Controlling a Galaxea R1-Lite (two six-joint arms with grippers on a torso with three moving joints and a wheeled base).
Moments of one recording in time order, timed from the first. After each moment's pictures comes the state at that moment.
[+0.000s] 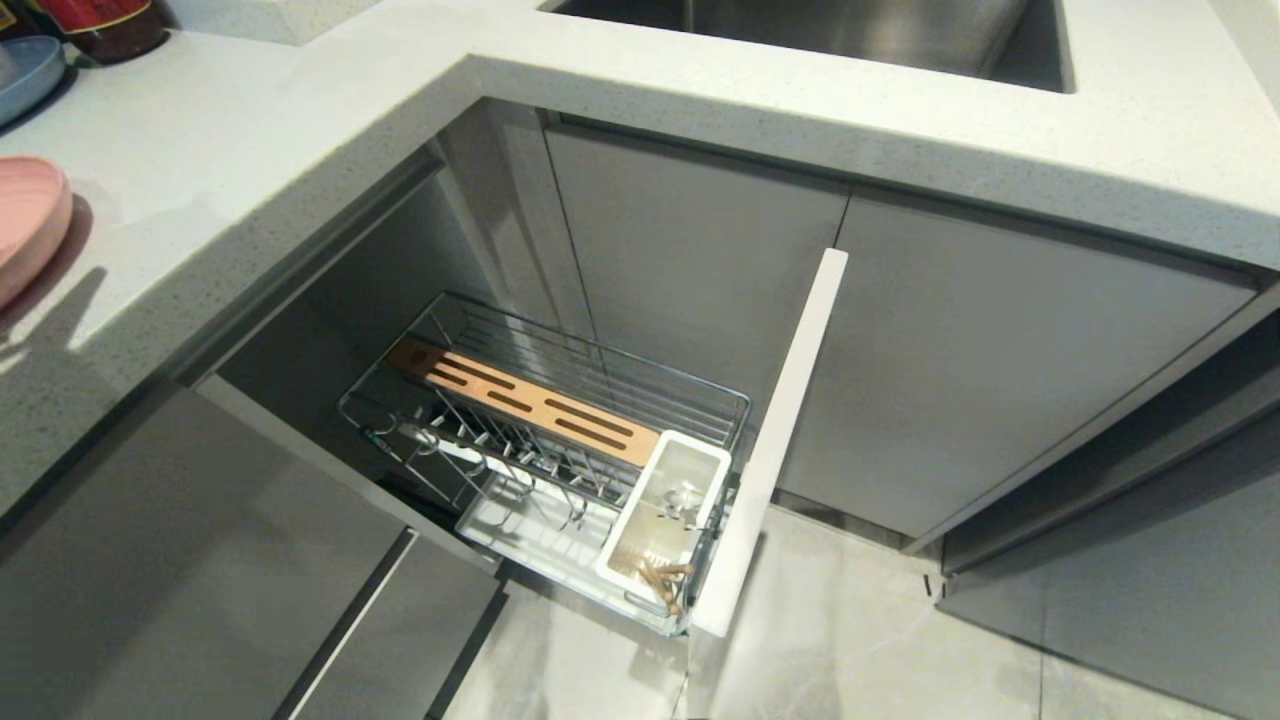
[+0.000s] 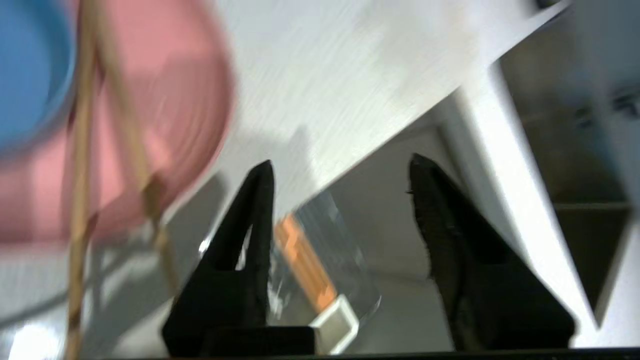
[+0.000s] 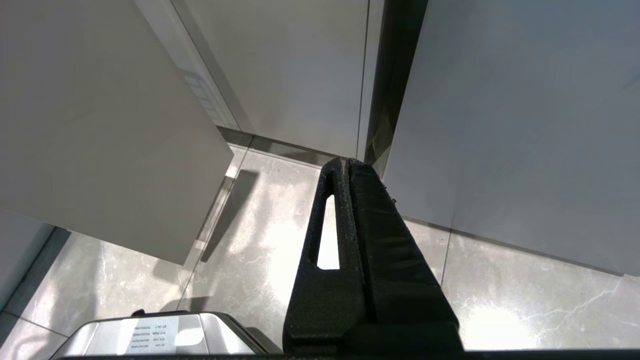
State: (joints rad) left arm 0.00 1.25 -1.94 0.82 0.13 -0.71; right arm 0.00 0.00 0.00 -0.01 -0.04 0.08
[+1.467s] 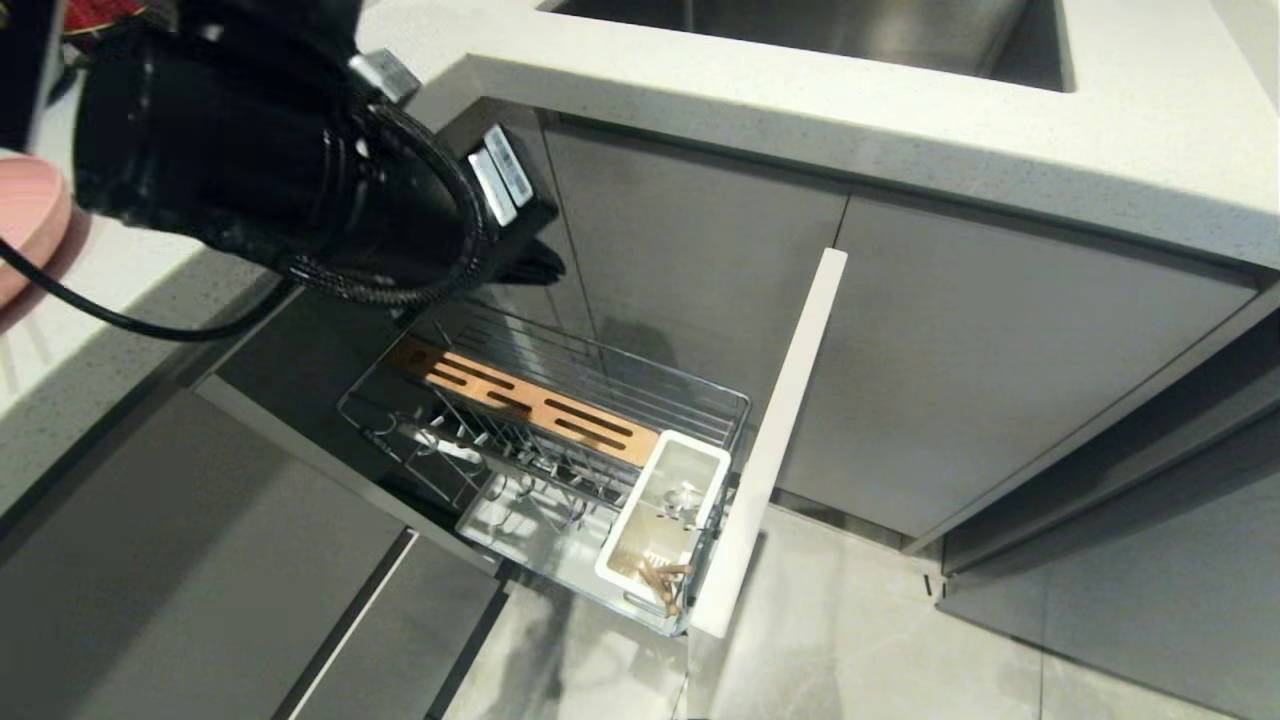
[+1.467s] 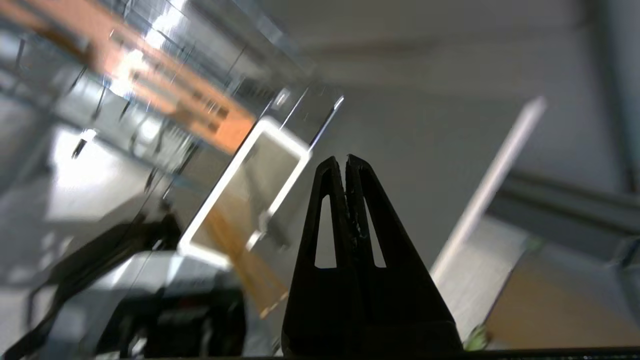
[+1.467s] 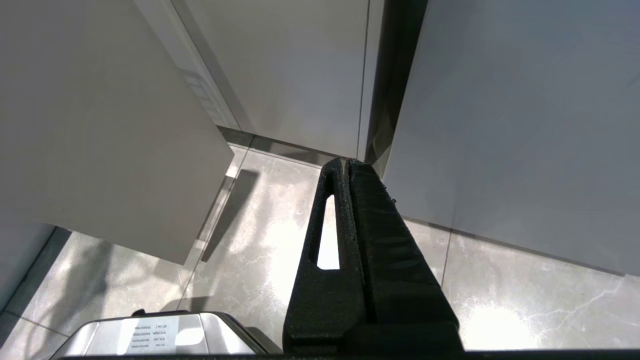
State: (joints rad) left arm -0.72 1.67 -1.82 0.67 0.25 -0.79; right arm 0.00 0.00 0.00 -0.01 -0.04 0.08
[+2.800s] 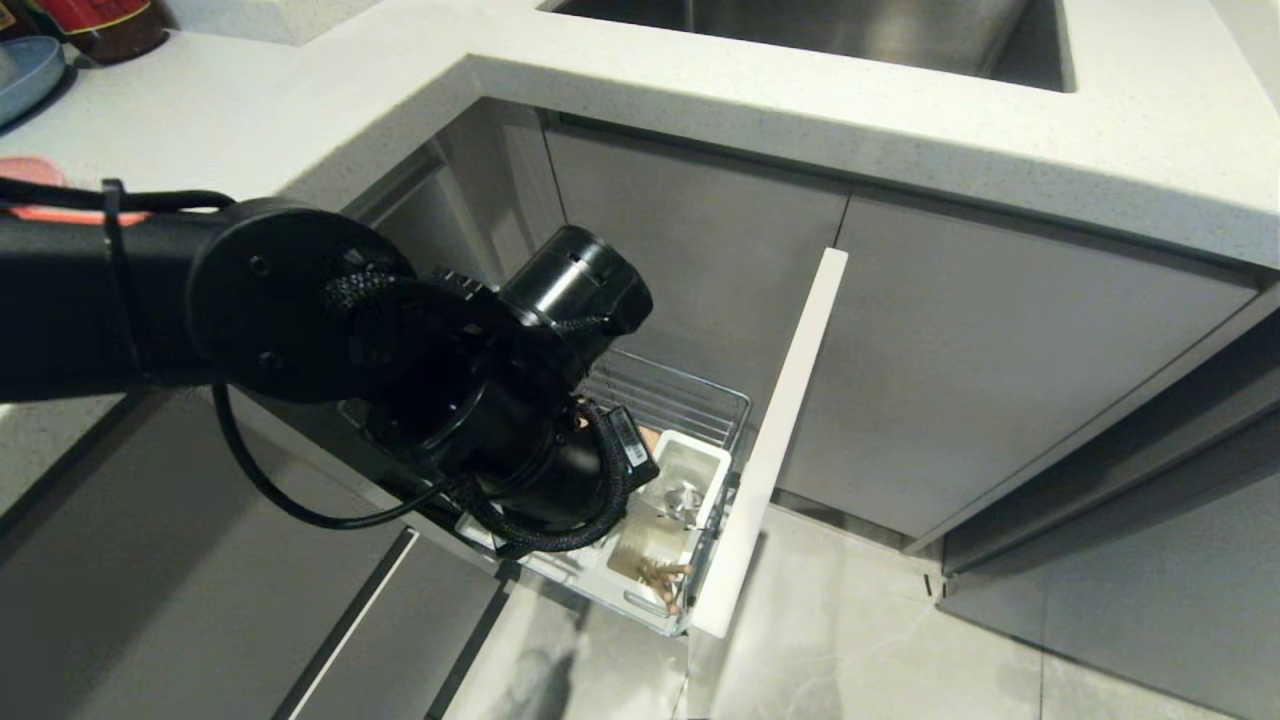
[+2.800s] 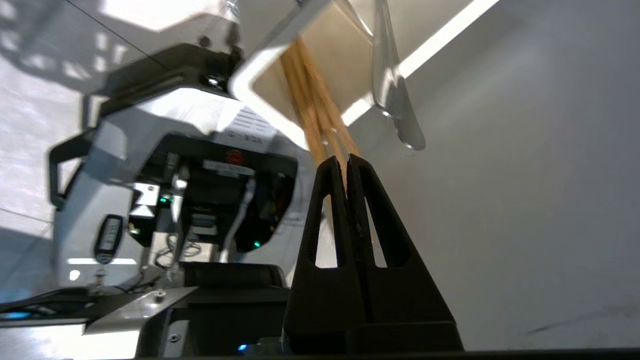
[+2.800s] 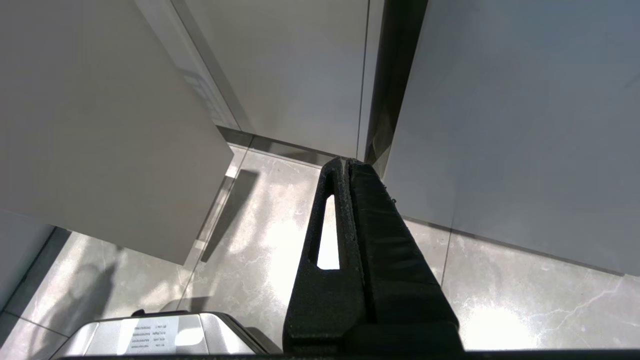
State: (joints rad) left arm -0.81 1.81 -1.54 0.74 0.19 -1.08; right arm 0.00 0.00 0.00 -0.01 -0.04 0.08
